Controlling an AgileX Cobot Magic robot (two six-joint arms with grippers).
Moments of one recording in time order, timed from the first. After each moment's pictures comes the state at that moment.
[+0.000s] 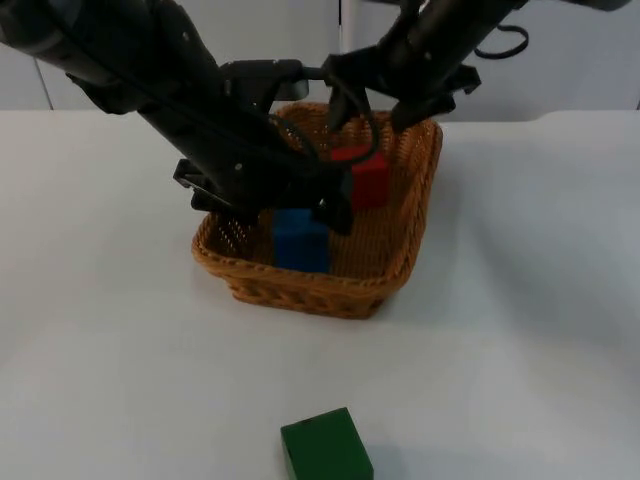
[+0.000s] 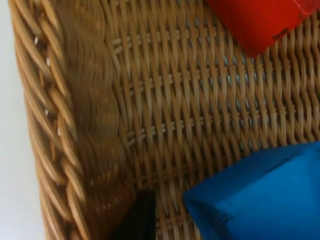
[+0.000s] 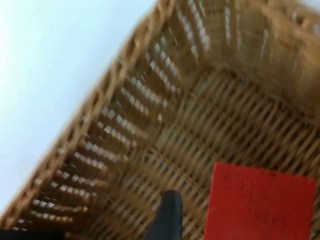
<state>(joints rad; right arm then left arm) 0.45 2.55 -2.37 0.30 0.89 -0.08 -0.39 2.17 -1.37 -0.55 0.39 0.42</state>
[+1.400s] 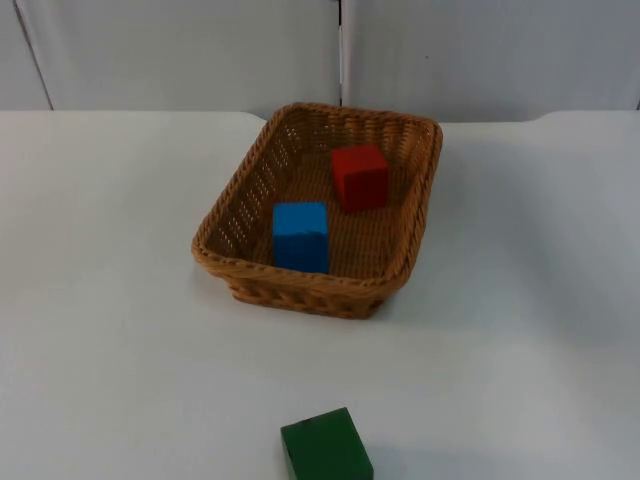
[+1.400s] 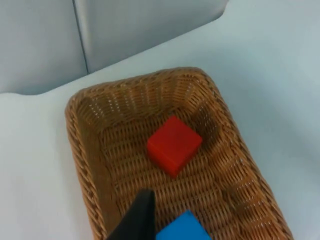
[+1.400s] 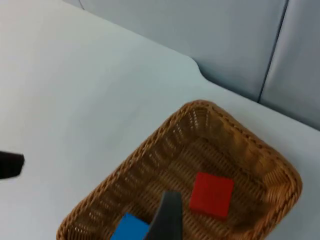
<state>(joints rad) 0.45 2.10 -2.37 0.19 1.16 -0.10 -0.39 1.66 -1.37 -0.42 0.56 0.39</state>
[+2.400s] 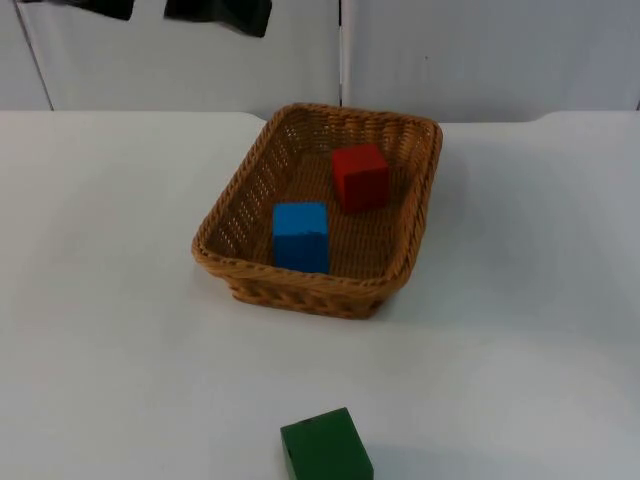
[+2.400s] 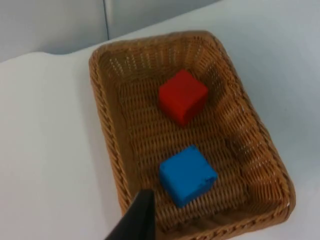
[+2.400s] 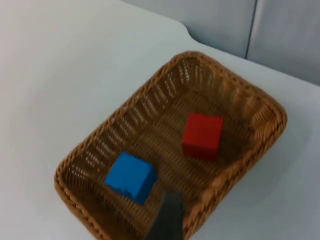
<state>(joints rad) 0.45 1.60 -1.51 0.19 0.74 -0.14 -0.39 1.36 -1.02 -0.36 0.47 0.32</state>
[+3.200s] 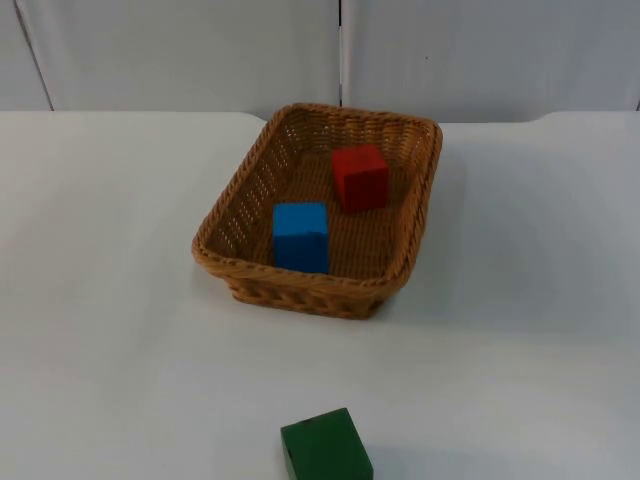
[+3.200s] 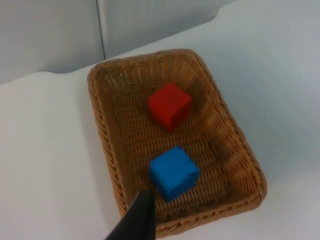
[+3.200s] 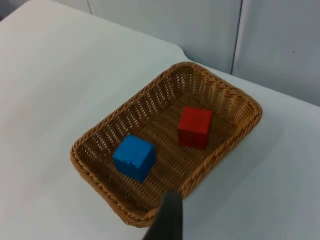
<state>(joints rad) 0.45 1.13 -1.10 0.19 0.63 -0.19 -0.39 1.13 -0.95 -0.35 0.55 0.33</state>
